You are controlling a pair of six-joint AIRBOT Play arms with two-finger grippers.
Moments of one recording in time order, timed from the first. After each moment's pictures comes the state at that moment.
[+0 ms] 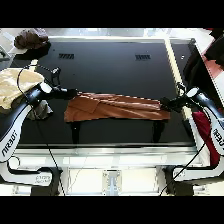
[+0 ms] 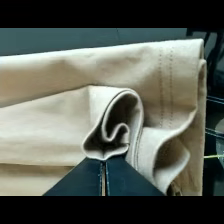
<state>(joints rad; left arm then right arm) -0.03 -1.50 1.09 1.07 -0.67 -1.27 -0.22 -1.51 1.04 -1.16 0.96 1.46</state>
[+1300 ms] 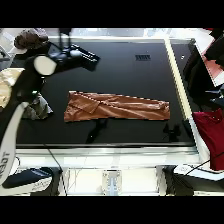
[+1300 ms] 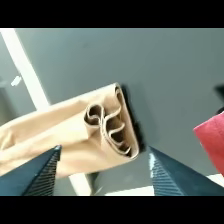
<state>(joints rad) -0.40 -1.36 1.51 1.13 -0.64 -1.08 -0.86 -1.39 1.38 -0.85 1.48 1.29</state>
